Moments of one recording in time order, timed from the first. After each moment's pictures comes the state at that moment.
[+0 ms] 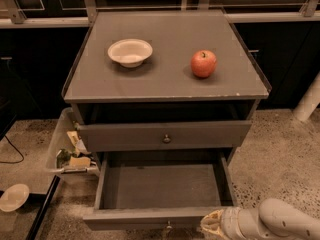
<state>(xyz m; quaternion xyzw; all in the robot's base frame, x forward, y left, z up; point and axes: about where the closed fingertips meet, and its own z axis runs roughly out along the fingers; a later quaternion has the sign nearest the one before) 0.379 -0.184 0.406 -0.58 0.73 0.19 0.31</state>
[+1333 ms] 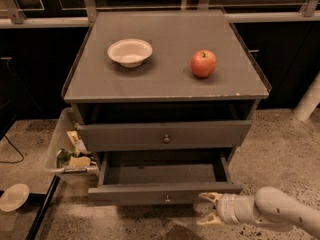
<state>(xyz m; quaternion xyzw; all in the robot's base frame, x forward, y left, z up) 0.426 -0.181 0.411 -0.58 0.71 0.18 0.34</state>
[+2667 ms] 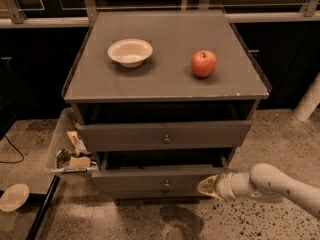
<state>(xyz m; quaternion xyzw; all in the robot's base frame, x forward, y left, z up) 0.507 -0.193 0.415 -0.61 0.69 0.16 0.35</state>
